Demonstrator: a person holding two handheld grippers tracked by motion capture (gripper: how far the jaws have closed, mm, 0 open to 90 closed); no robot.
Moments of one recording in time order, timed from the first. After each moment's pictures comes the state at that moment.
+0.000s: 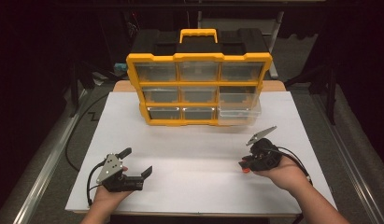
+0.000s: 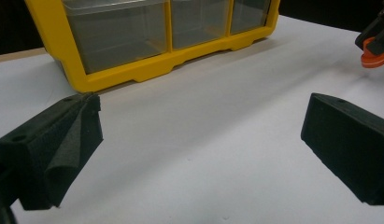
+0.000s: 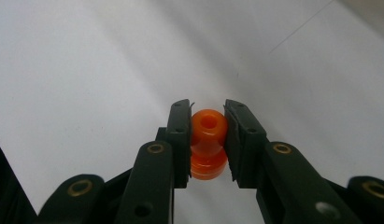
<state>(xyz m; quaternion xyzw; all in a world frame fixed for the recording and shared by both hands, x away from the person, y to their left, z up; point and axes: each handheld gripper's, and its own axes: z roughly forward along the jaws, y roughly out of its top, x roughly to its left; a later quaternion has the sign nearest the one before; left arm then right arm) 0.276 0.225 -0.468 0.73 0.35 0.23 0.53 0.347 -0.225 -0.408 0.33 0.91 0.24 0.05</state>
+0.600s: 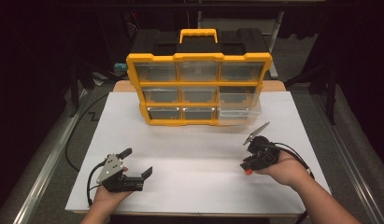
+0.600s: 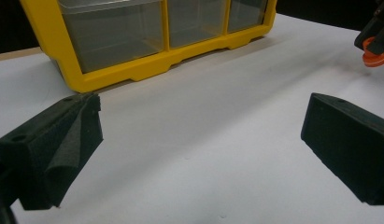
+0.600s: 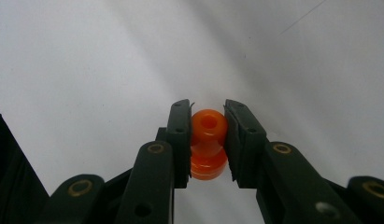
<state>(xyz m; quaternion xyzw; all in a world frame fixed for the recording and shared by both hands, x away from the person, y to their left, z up) 0.275 0.225 -0.468 0.74 0.34 0.23 0.53 0.357 -0.220 -0.403 0.32 0.93 0.18 0.02</state>
